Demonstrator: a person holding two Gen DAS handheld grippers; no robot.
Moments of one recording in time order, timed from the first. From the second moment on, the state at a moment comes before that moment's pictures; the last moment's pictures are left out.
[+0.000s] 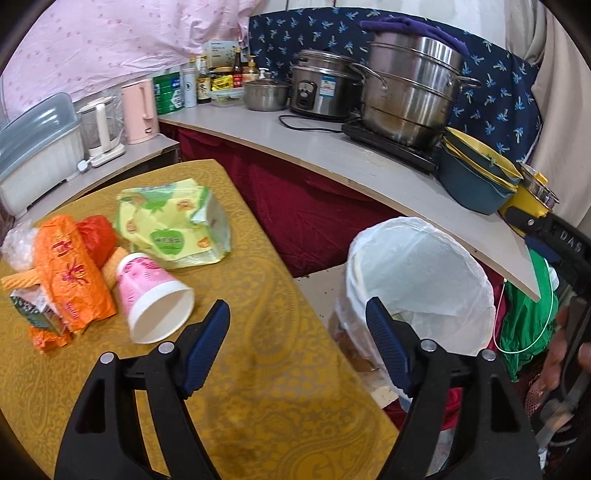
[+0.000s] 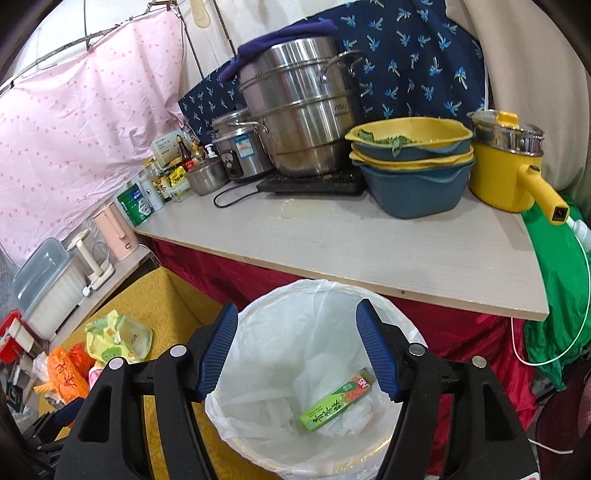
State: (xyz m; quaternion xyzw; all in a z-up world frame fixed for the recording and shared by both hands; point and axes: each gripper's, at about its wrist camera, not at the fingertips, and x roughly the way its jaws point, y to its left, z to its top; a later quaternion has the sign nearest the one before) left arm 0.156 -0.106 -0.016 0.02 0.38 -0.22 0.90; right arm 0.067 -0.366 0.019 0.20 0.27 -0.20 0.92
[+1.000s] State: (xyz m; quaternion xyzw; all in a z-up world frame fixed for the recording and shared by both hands) left arm 0.132 0.182 -0.042 -0.07 0.40 0.01 0.92; right arm 0.123 -0.105 -0.017 0.16 0.36 -0.01 0.92
